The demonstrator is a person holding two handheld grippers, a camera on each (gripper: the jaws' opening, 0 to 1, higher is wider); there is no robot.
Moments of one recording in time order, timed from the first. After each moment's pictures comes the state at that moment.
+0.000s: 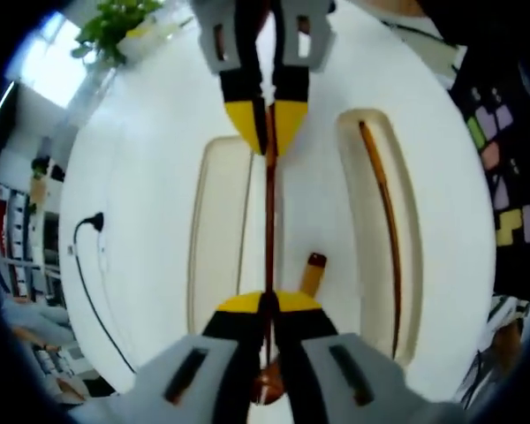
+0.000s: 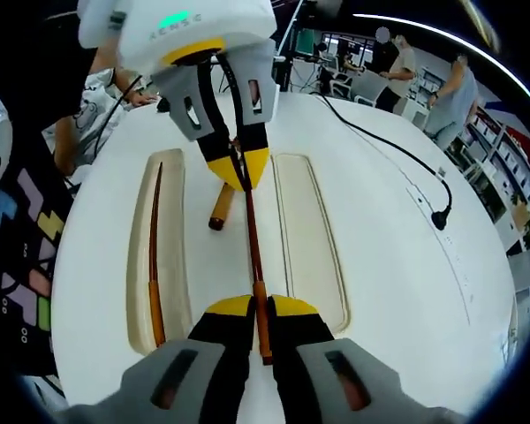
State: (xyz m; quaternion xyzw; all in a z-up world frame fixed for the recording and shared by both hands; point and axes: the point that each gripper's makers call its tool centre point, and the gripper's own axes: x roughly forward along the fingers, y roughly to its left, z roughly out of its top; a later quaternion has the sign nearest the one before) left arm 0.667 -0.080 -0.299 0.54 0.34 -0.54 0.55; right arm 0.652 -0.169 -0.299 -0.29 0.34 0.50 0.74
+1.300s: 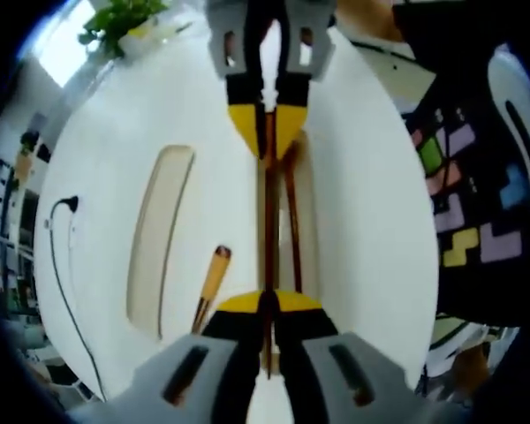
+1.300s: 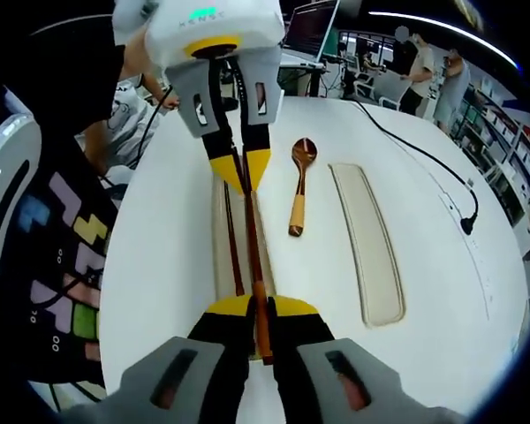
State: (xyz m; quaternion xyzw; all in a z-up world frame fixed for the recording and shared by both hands) left arm 0.589 -0.061 -0.292 0.46 0.39 -0.57 0.56; right arm 0.580 -0.152 -0.291 -0.28 0.36 0.55 0.71
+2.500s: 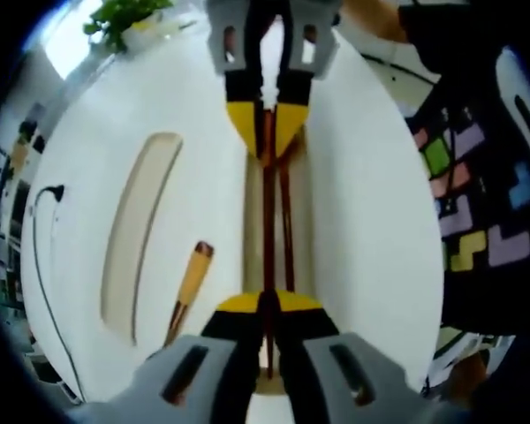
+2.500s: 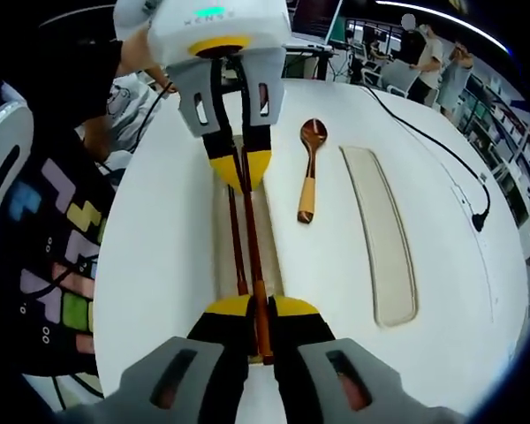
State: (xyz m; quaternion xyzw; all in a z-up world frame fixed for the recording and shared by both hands) left arm 0.581 -0.061 -0.318 0.43 0.39 -0.59 0.56; right arm 0.576 -0.151 -0.310 -0.30 0.38 0.55 0.68
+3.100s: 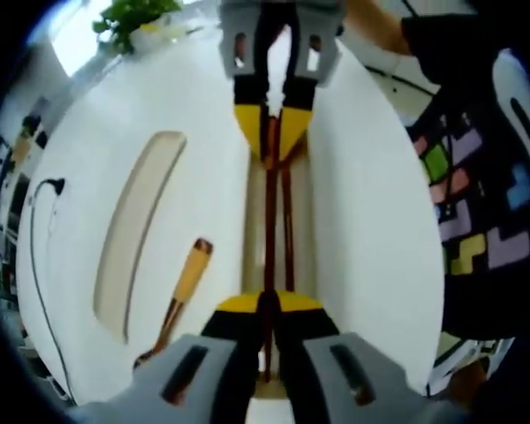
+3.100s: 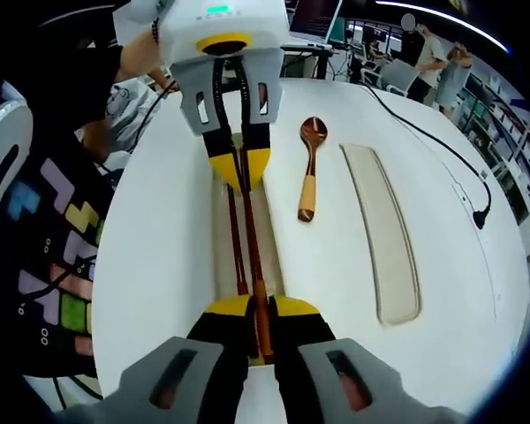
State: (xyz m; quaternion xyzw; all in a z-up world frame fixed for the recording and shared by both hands) left arm 0.582 -0.059 -0.321 0.41 0.39 -0.59 0.58; right arm 0.577 -0.151 -0.312 -0.29 0.38 0.55 0.69
